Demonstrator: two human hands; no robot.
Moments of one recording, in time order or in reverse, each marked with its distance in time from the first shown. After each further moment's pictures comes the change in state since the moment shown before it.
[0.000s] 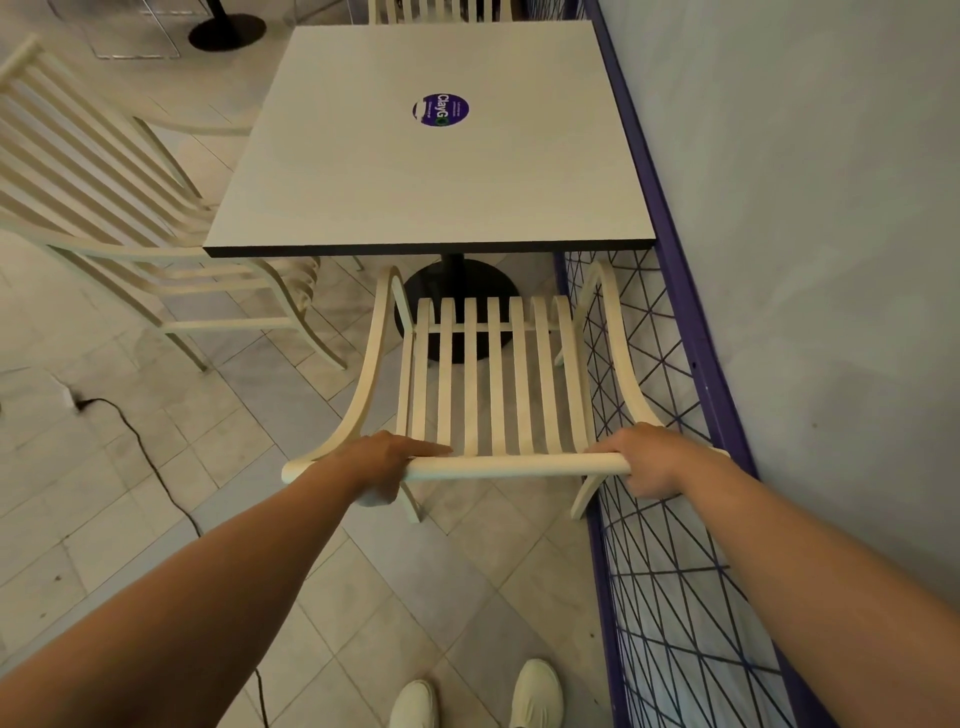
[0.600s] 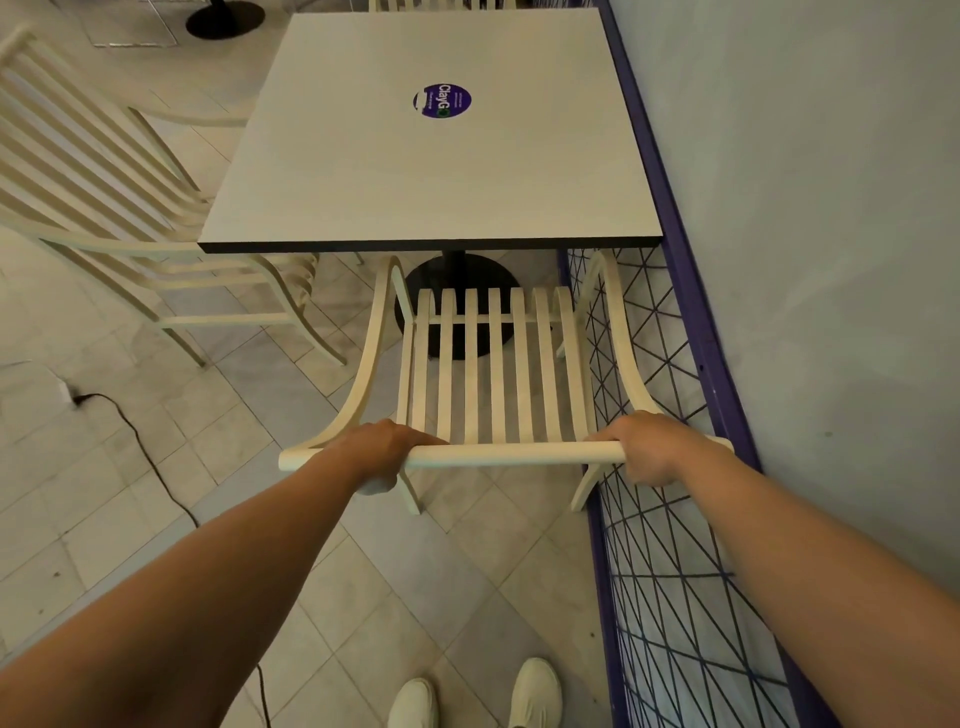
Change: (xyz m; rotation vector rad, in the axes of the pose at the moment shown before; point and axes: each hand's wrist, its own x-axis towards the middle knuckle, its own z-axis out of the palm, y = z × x) left_hand 0.017 -0.002 -0.010 0.078 0.037 -0.032; right_hand 0.017 0.000 -0.013 -0.033 0.011 0.014
